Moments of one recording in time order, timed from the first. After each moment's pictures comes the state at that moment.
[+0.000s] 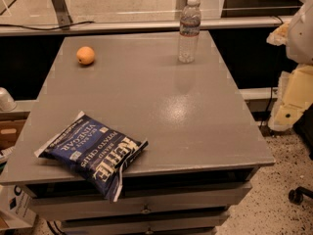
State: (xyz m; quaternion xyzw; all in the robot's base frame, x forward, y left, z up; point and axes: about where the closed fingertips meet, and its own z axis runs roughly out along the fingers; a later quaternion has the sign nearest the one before) arm 0.438 -0.217 0.976 -0.60 0.78 -0.03 0.16
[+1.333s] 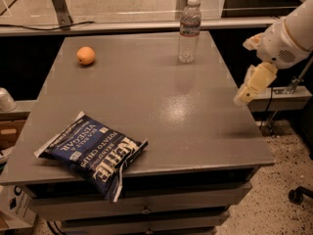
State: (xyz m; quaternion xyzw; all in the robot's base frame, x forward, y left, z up) arm 0.557 -0.221 0.907 -0.57 0.78 0.07 0.26
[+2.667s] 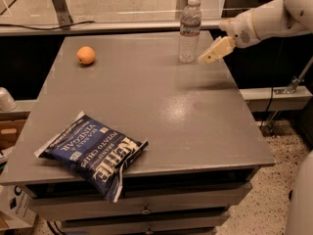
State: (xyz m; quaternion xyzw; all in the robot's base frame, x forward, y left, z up) arm 0.725 -0.176 0.900 -0.48 0.75 0.18 0.42
